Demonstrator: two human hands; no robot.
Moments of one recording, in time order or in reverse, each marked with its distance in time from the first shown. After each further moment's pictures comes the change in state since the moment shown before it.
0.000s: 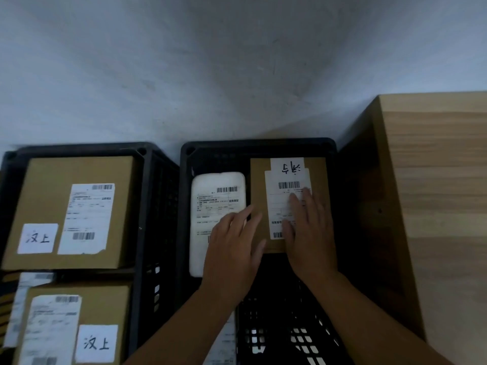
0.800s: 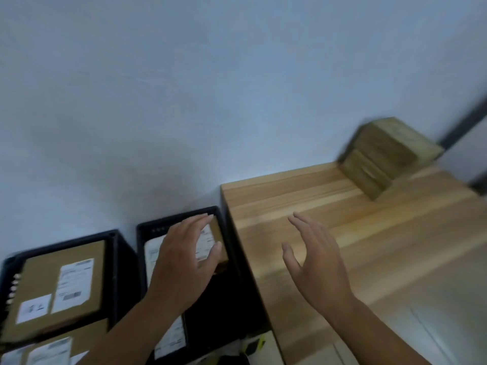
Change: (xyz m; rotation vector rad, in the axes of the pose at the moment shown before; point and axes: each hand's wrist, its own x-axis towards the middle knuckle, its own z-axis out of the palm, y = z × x) left_hand -0.187 0.213 -0.258 -0.249 0.260 0.395; right_hand -0.327 0.006 -0.350 0.082 0.630 -0.036
